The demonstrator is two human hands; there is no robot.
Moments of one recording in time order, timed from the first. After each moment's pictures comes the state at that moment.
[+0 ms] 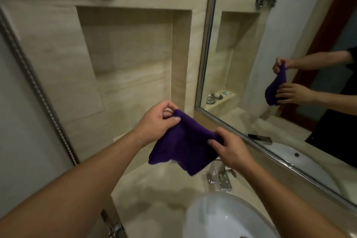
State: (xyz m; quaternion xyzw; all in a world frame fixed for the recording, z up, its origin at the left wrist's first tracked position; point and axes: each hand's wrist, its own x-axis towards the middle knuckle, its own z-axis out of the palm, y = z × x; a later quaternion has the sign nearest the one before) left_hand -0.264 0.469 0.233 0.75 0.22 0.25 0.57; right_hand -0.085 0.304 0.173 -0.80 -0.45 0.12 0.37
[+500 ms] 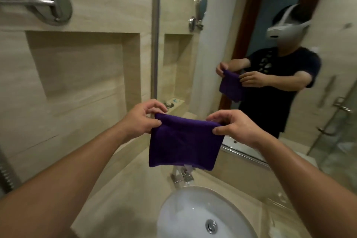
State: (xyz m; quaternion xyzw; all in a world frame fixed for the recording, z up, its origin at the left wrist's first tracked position) left_hand -0.258 0.445 0.289 0.80 0.08 0.15 0.58; right_hand -0.110 0.189 0.308 -0.83 -0.36 0.14 0.41
